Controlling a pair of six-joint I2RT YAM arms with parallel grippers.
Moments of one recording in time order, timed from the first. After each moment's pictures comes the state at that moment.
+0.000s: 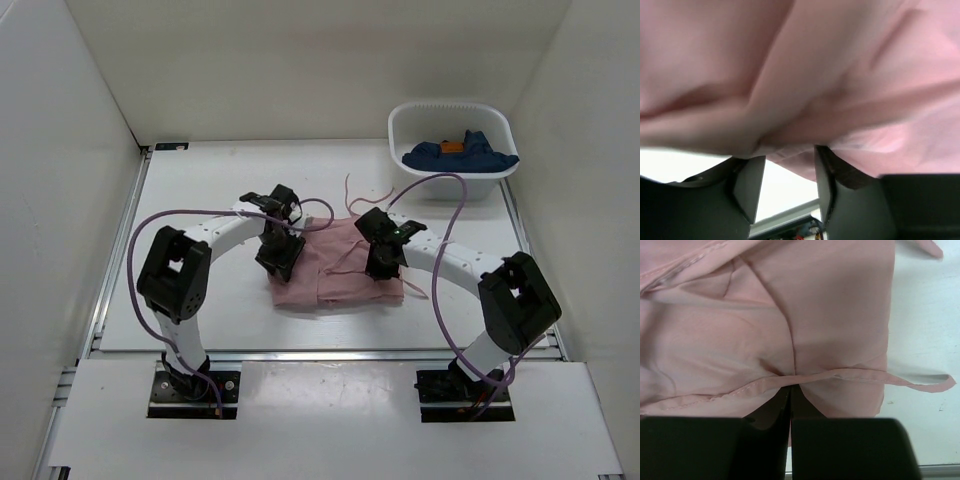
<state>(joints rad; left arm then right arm) -0.53 1.84 1.30 -0.89 0.15 0.00 0.69 1.59 1.03 -0.68 0.23 0.82</state>
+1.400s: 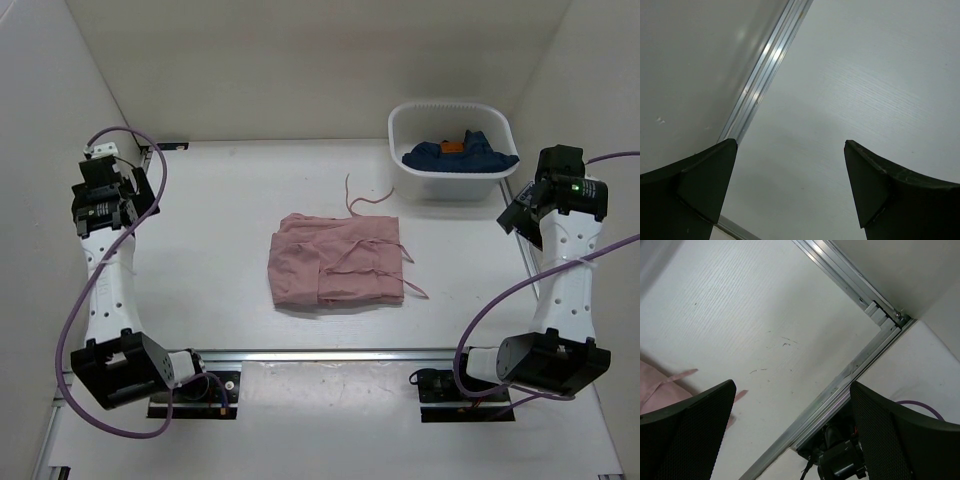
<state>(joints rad) 0.31 1.24 1.30 -0.68 -0.21 0.00 -0.22 1.31 1.57 -1.37 0.36 0.48</state>
